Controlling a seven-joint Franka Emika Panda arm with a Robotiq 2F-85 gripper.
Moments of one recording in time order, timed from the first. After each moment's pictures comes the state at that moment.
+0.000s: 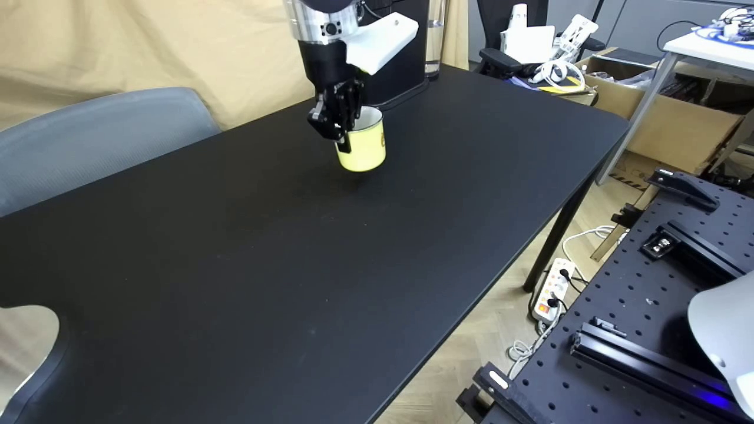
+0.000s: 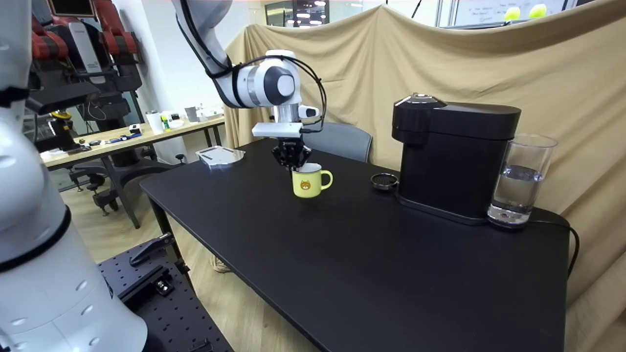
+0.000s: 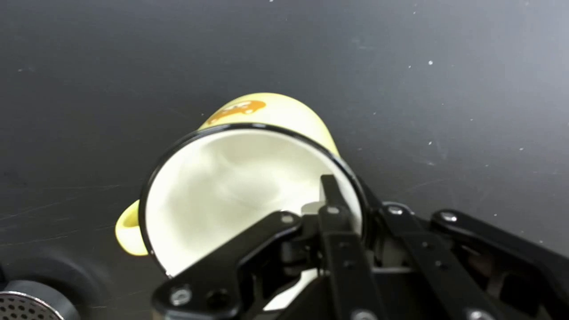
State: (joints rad) arm 0.17 0.37 0.09 -2.13 -0.12 2.49 -0.07
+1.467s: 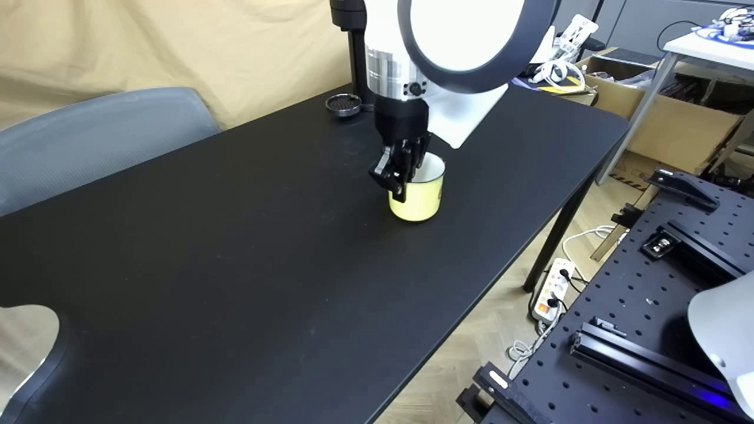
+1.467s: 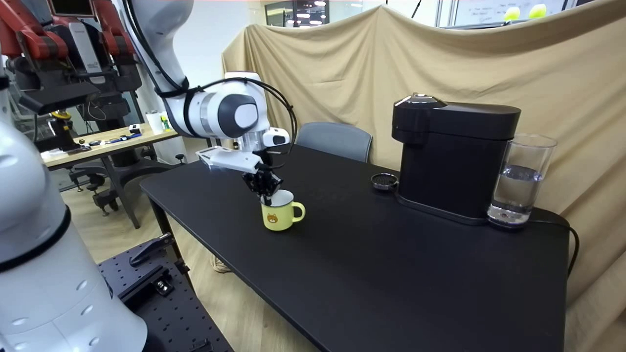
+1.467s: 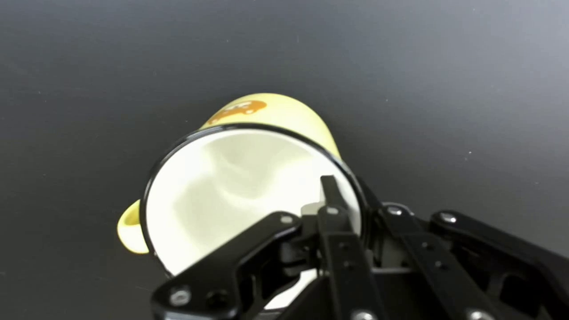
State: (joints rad) arm 0.18 0.19 0.10 -2.59 -0.10 2.82 0.11
